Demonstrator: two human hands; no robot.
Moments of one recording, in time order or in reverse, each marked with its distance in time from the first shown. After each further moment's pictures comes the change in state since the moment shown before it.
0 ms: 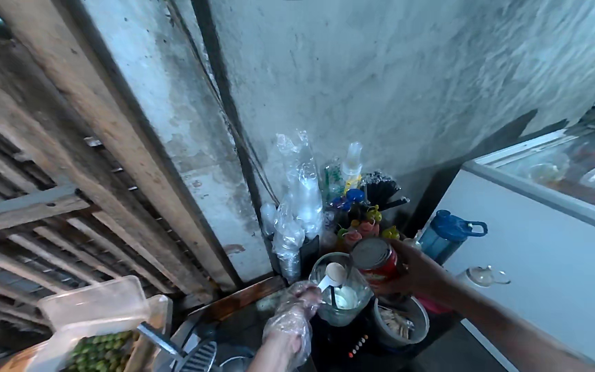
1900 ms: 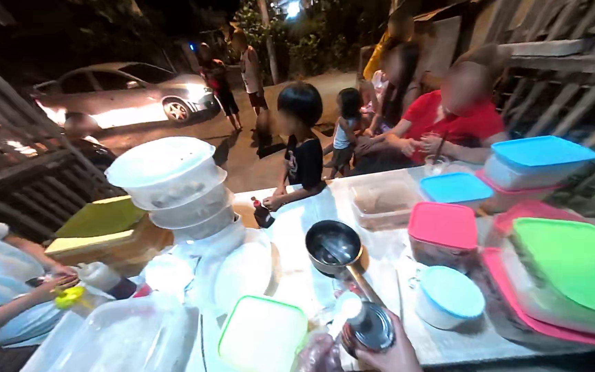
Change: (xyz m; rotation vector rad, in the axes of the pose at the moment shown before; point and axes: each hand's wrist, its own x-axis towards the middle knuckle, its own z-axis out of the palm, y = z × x) left_hand -0.629 -0.286 -0.085 -1.250 1.473 0.572; right_hand -0.460 -0.040 0.516 0.143 -1.373 -0.734
